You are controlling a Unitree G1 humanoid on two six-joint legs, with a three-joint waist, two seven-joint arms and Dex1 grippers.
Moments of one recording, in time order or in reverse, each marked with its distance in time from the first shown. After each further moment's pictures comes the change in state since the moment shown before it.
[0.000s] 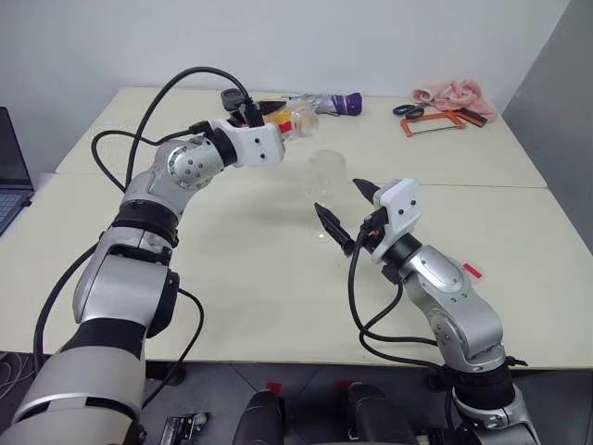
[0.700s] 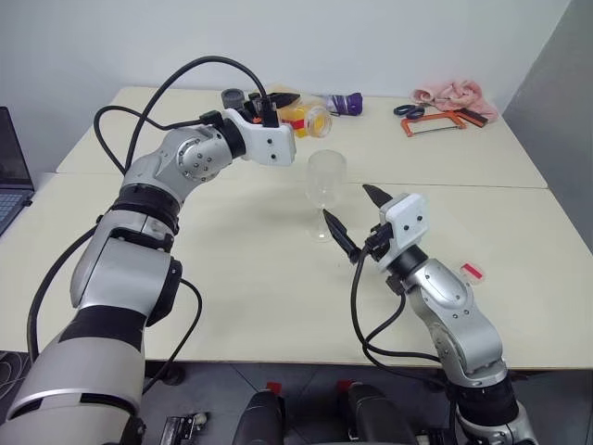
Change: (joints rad) left arm -0.086 -0.001 -0.077 0.068 0.099 -0.066 0.111; right arm 0.119 -0.013 0.001 -0.014 -0.074 -0.134 -0.009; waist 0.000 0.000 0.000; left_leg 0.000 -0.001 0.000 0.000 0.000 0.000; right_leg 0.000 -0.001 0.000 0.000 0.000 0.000
